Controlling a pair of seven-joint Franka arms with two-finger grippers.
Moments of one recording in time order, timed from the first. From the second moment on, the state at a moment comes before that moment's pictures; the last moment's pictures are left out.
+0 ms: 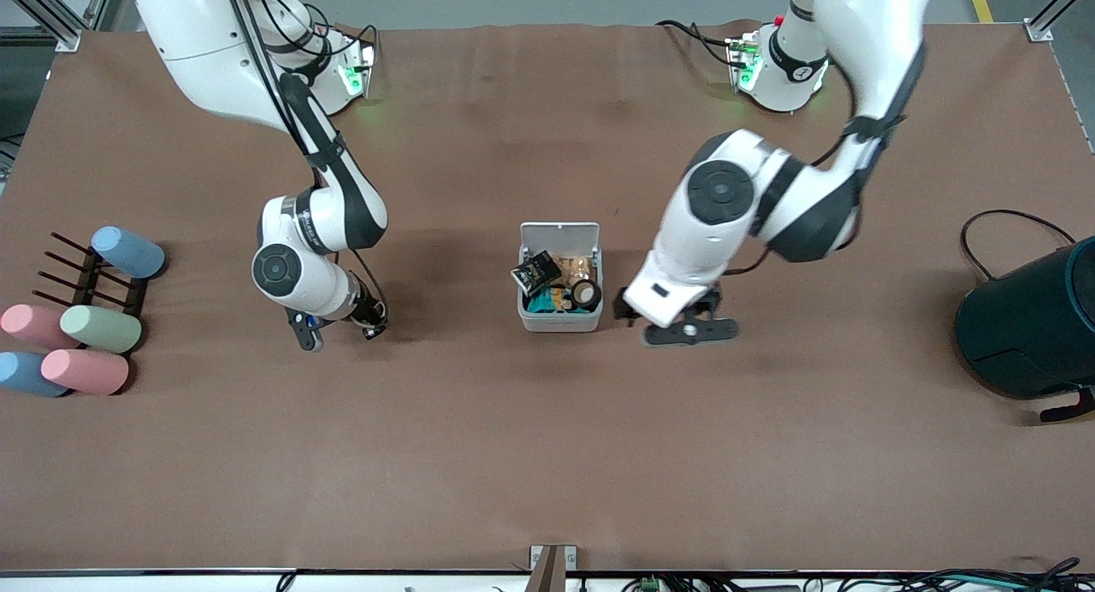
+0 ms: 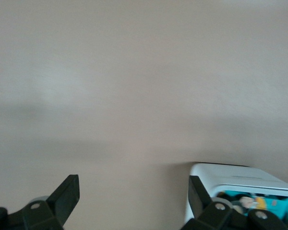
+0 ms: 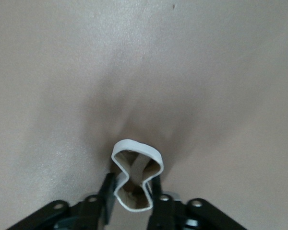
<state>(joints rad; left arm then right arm) -0.15 0.45 -0.41 -1.56 0.26 2.04 -0.70 0.35 0.52 -0.06 -2.01 0.19 2.42 1.24</state>
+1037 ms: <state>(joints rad) -0.07 0.03 -0.06 -1.51 0.04 1.55 -0.05 0.63 0.45 -0.05 -1.51 0.19 2.12 1.61</state>
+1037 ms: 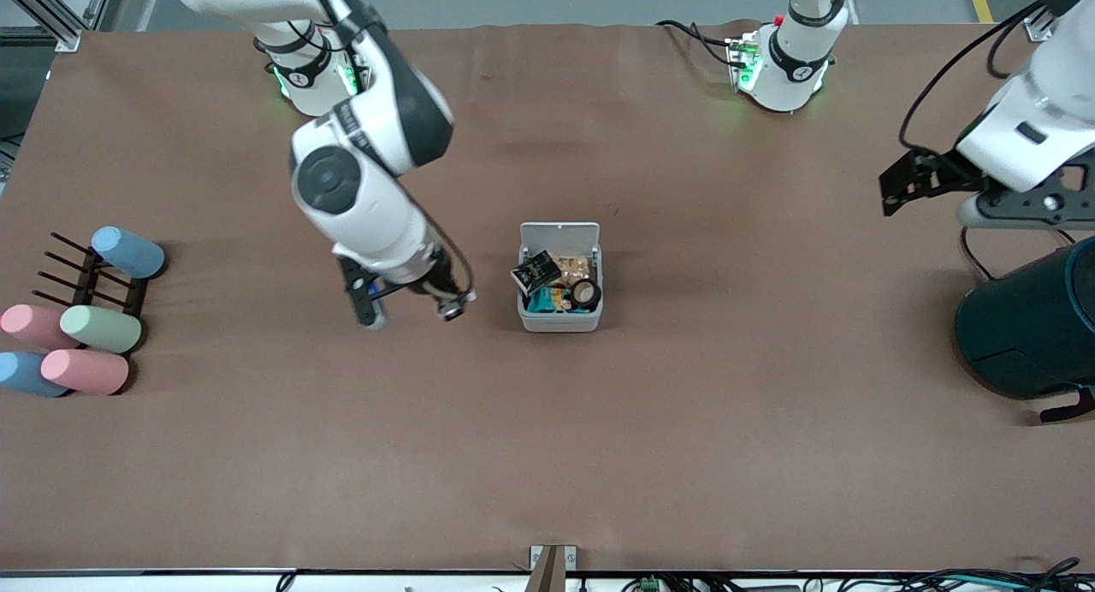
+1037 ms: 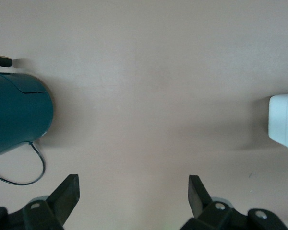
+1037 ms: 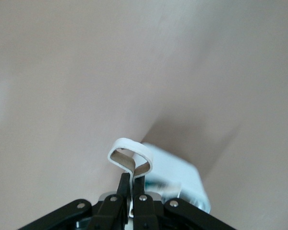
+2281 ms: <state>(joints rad) -0.11 0.03 0.00 -1.50 0.02 1.50 -0.03 0.78 0.67 -0.03 -1.37 0.23 2.23 1.65</state>
